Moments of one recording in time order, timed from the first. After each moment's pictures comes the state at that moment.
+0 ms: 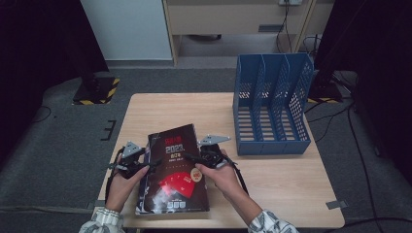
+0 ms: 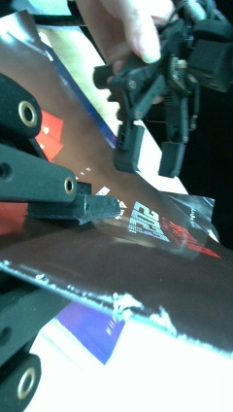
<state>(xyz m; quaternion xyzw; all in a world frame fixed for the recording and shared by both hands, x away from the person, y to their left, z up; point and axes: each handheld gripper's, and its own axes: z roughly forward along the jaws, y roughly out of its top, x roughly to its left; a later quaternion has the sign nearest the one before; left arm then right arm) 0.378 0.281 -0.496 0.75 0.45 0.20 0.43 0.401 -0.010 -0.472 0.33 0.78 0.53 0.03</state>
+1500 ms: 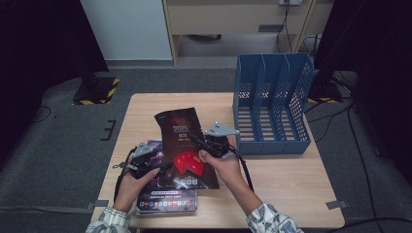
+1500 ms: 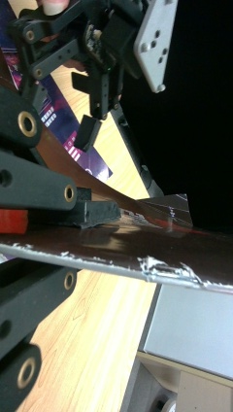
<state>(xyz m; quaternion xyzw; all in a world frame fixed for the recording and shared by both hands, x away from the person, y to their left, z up) 0.381 0.249 -0.500 0.78 0.43 0.15 0.43 0.414 -0.025 -0.437 0.31 0.74 0.57 0.15</state>
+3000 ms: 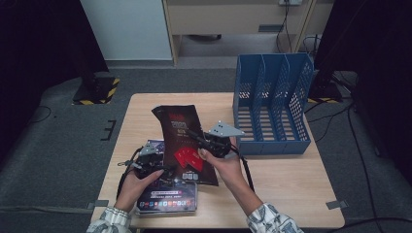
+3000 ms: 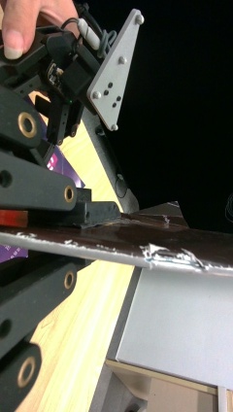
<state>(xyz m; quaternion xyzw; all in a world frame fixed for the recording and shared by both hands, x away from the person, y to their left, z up) 0.386 0.240 -0.503 0.80 0.41 0.11 0.41 0.407 -0.029 -0.424 0.28 0.72 0.62 0.16</state>
